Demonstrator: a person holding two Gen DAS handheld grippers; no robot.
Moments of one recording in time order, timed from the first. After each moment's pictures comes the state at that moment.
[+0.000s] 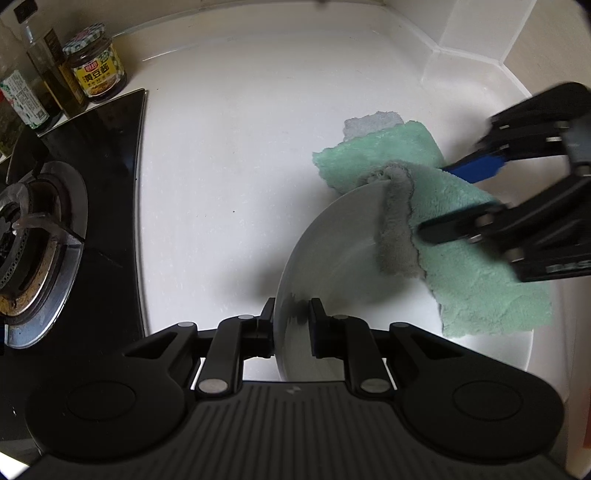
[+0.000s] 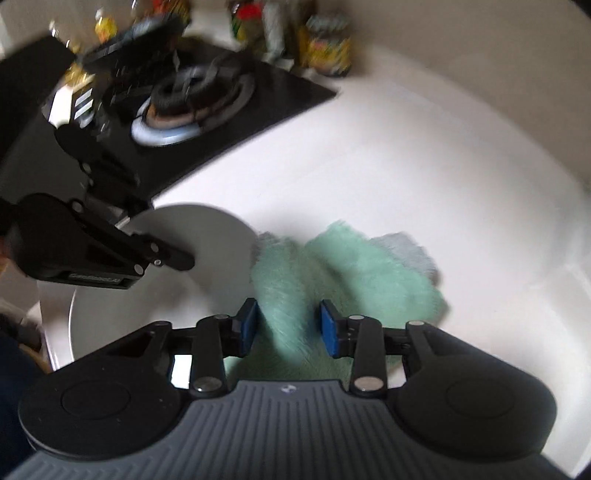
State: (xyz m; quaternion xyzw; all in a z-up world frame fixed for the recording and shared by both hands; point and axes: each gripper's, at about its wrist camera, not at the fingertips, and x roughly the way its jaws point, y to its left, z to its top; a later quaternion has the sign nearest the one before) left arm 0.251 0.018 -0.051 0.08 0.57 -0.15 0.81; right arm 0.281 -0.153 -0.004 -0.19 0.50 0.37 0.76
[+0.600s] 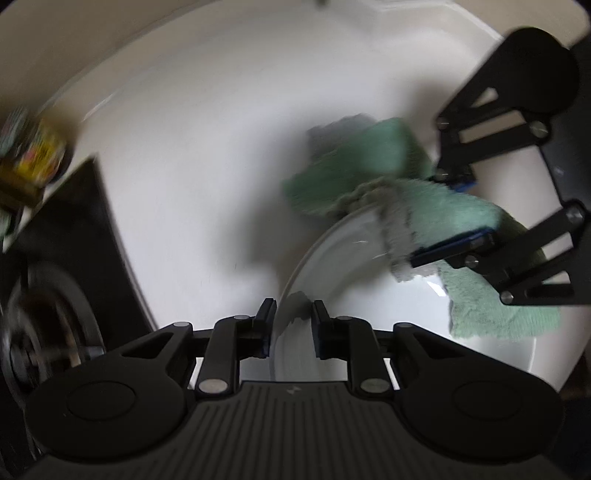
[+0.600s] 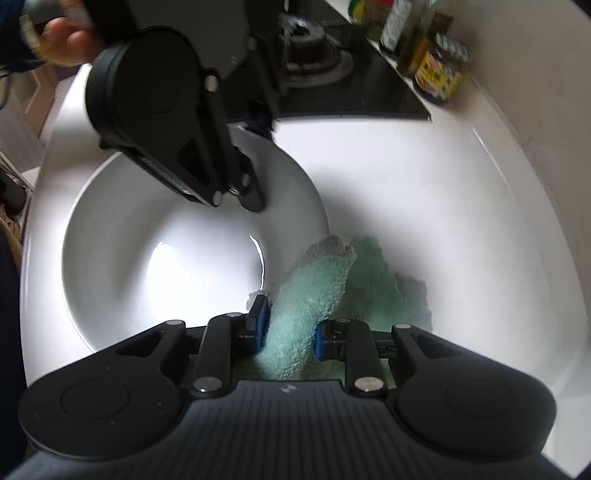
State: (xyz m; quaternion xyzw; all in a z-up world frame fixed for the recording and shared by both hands) left arm 0.297 -0.004 -0.036 0.23 0.56 -0.27 0.75; right arm 0.254 -0.130 -0.003 -0.38 0.42 0.46 0.69
